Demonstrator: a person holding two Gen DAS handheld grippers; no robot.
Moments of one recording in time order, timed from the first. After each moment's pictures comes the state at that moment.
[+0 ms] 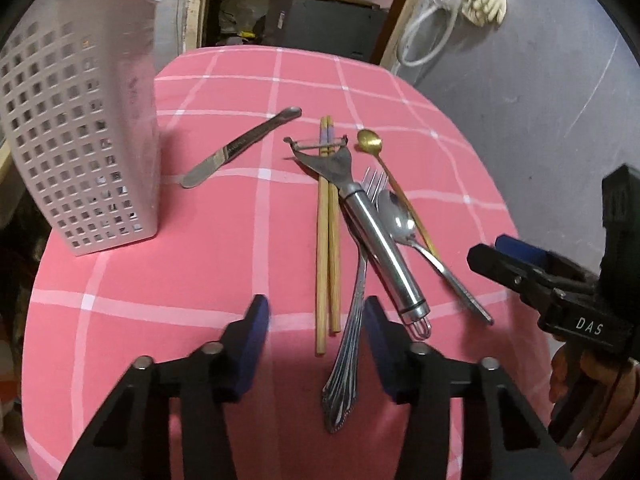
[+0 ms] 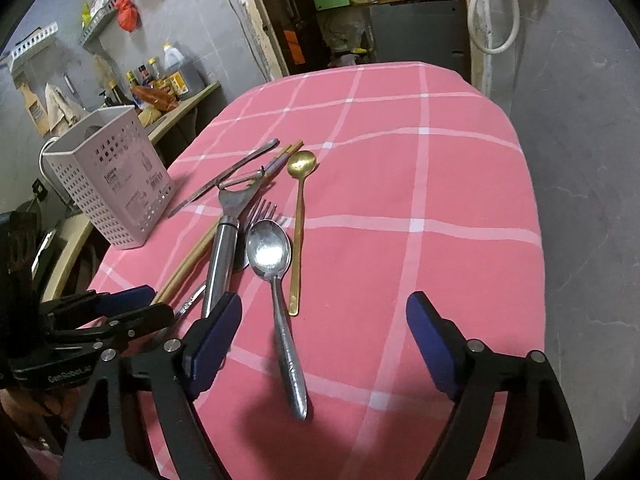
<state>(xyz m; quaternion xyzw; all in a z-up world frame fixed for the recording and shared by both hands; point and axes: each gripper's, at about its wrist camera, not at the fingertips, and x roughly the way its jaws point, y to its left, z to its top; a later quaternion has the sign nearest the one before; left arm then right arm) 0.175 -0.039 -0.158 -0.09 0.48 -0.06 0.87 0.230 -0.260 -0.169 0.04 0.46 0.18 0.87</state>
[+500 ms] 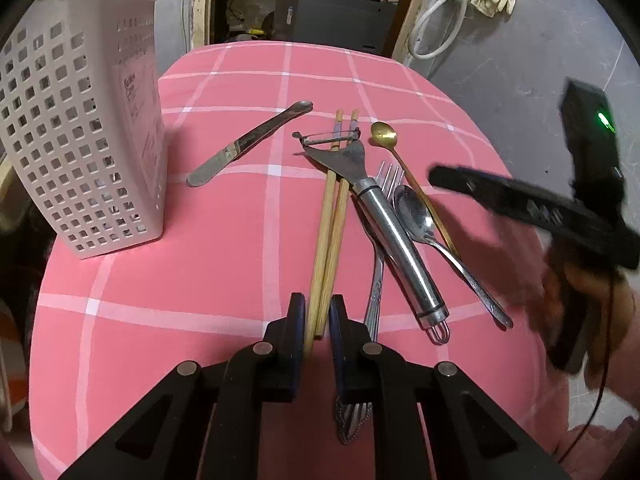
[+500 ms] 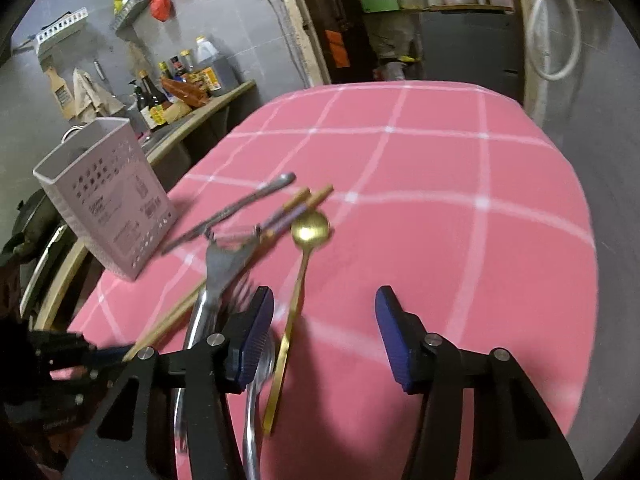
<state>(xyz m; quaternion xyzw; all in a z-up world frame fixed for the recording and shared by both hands) 0.180 -0.038 -0.162 -0.08 0.49 -0.04 0.87 0.317 -0.242 -0.171 0.02 0.44 0.27 0.86</state>
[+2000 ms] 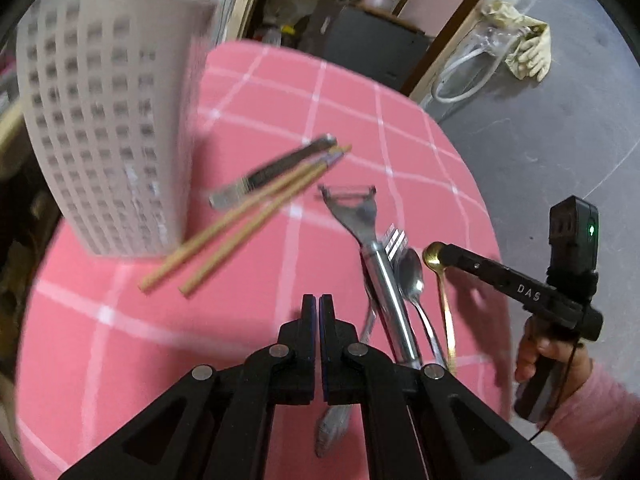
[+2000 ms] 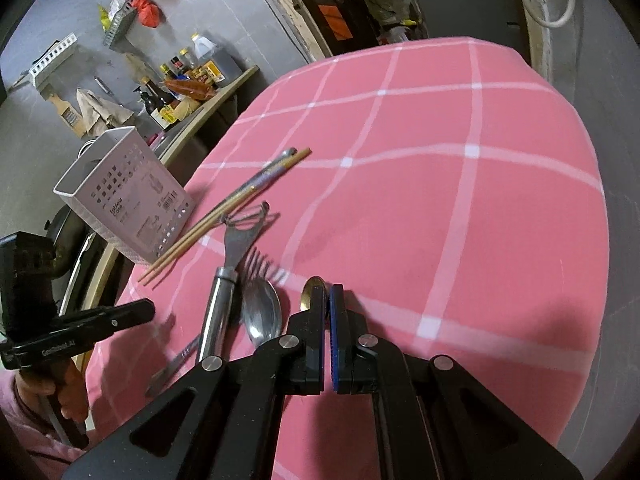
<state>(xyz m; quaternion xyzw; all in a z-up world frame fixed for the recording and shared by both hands) 0.195 -0.003 -0.141 -0.21 0.48 -0.03 0.85 0.311 -0.262 -0.189 0.08 0.50 0.30 0.81</state>
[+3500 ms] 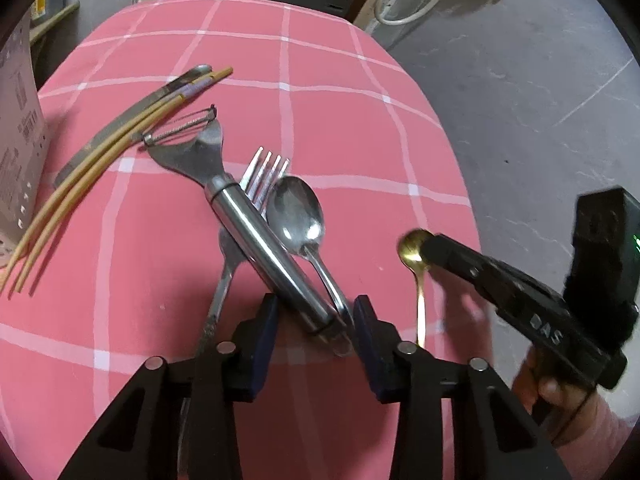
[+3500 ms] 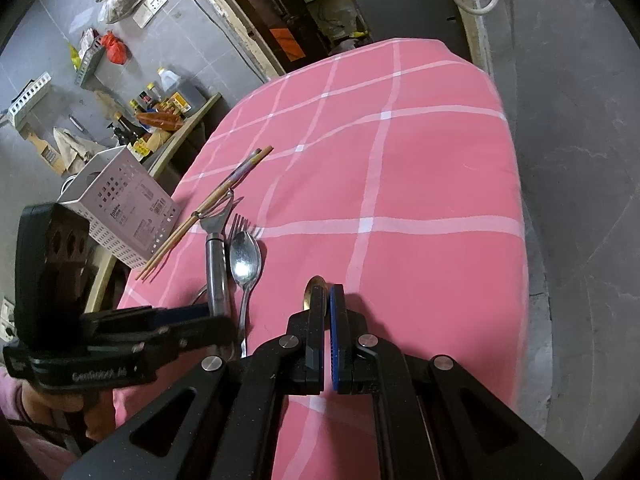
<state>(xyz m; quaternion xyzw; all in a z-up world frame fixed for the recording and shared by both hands) 0.231 -0.094 -0.158 -0.15 0.56 -0.12 0.81 0.260 -0.292 -0.189 0.13 0.48 0.22 0.84</state>
